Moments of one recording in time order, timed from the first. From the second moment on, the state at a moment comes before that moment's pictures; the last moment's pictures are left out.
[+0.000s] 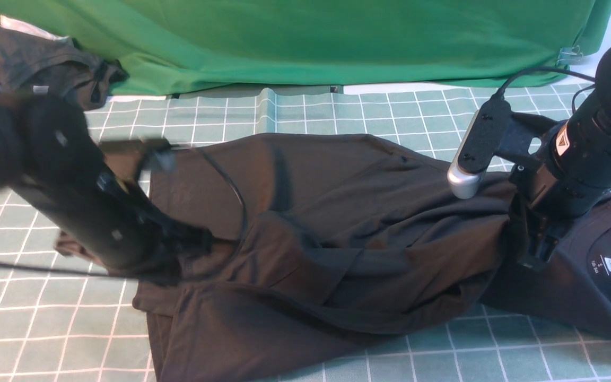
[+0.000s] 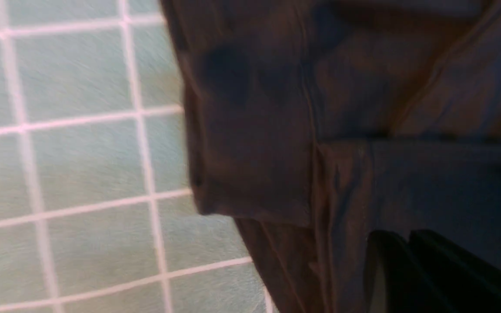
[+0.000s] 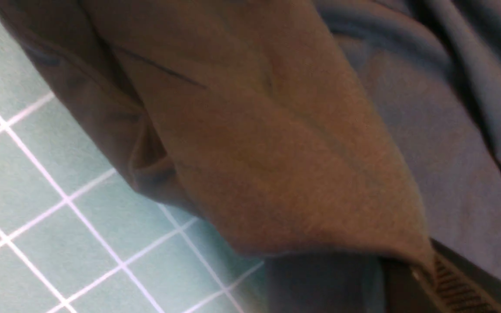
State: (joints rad) right arm 0.45 1.56 -1.17 0.03 1.00 -0.65; left arm -0.25 1.53 -0.93 -0.17 0.82 -0.08
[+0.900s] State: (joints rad) right arm 0.45 1.56 -1.17 0.08 0.99 -0.66; left arm -0.30 1.70 -0.92 -0.10 0.72 0.01
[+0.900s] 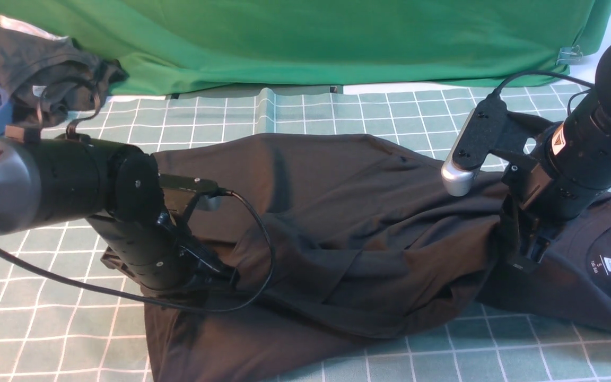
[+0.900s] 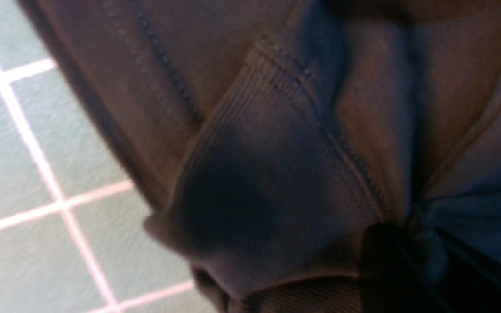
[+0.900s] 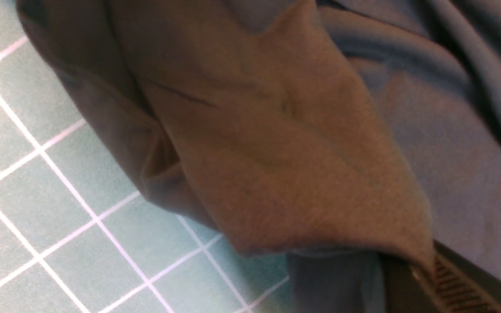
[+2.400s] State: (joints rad) right arm 0.45 1.56 -1.17 0.09 0.98 -0.67; left arm -0.30 1.55 -1.01 -0.05 0.99 0.00
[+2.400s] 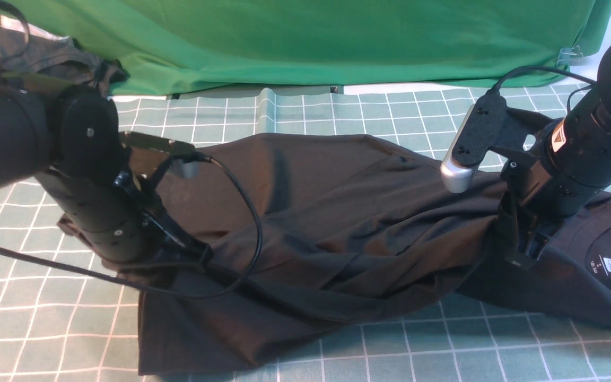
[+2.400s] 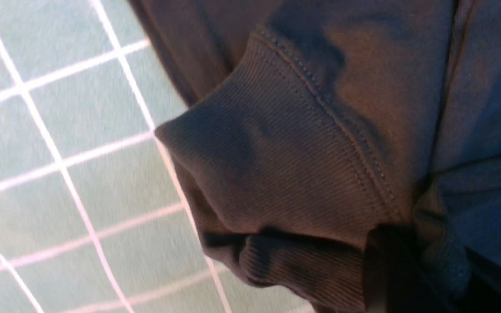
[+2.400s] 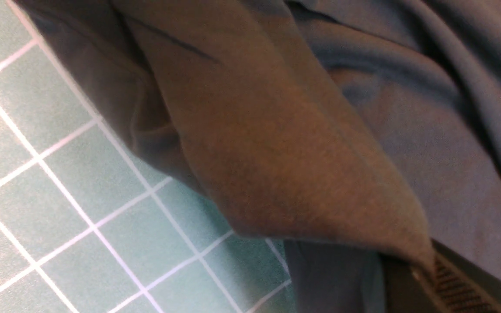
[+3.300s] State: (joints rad) right arm 0.45 1.56 -1.17 0.10 0.97 -0.67; left arm -0.30 1.72 -1.04 -0.16 1.02 0.05
